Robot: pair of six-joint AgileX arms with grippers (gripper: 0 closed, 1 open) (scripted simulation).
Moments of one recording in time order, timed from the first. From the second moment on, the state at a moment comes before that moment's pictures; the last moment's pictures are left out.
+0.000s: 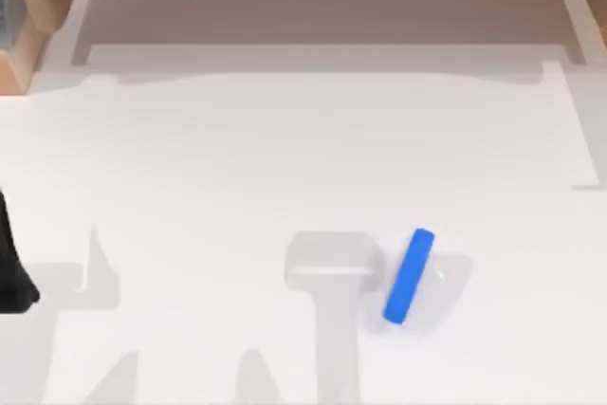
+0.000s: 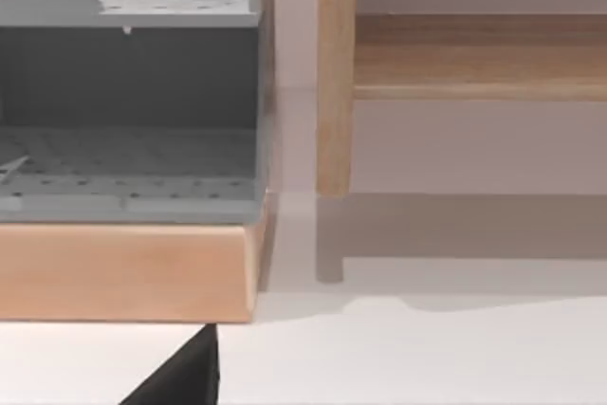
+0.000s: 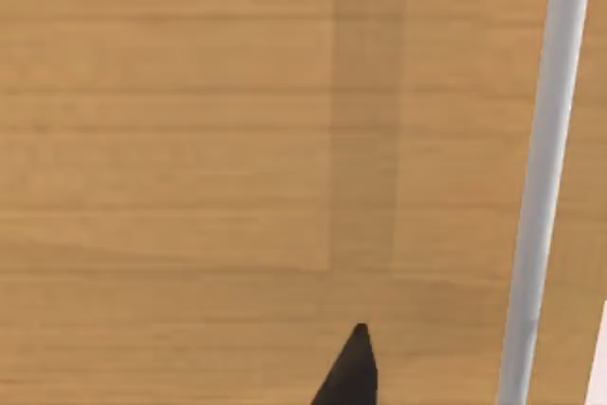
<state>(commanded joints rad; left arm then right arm) 0.00 0.00 0.00 0.00 0.00 0.00 -0.71 2.06 0.48 1.58 -0.67 -1.55</state>
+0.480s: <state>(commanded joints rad) 0.00 0.00 0.00 0.00 0.00 0.00 -0.71 2.06 0.48 1.58 -0.67 -1.55</state>
